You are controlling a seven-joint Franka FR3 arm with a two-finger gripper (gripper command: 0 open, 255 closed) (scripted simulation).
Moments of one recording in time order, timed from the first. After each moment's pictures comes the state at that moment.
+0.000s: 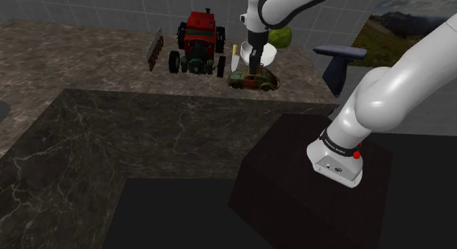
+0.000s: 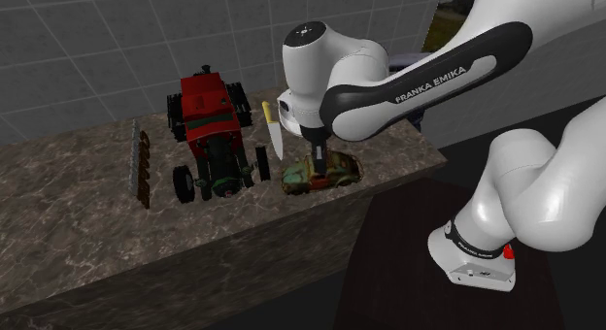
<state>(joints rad) 0.09 -0.26 -0.06 -2.47 -0.16 2.10 -0.22</state>
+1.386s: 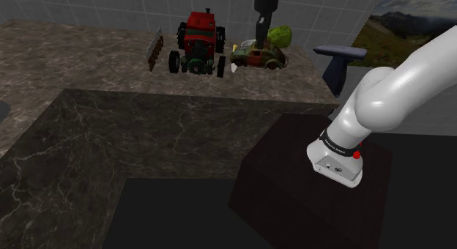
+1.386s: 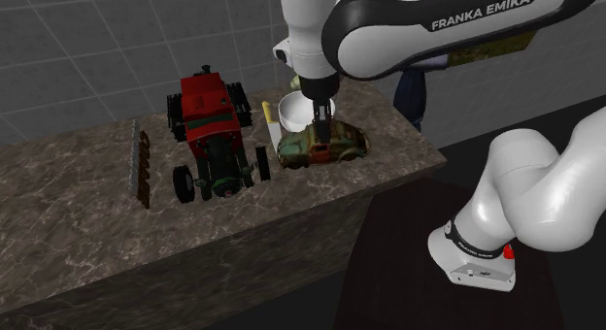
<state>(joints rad) 0.10 -0.36 -0.06 -2.27 -0.14 1.80 -0.26</state>
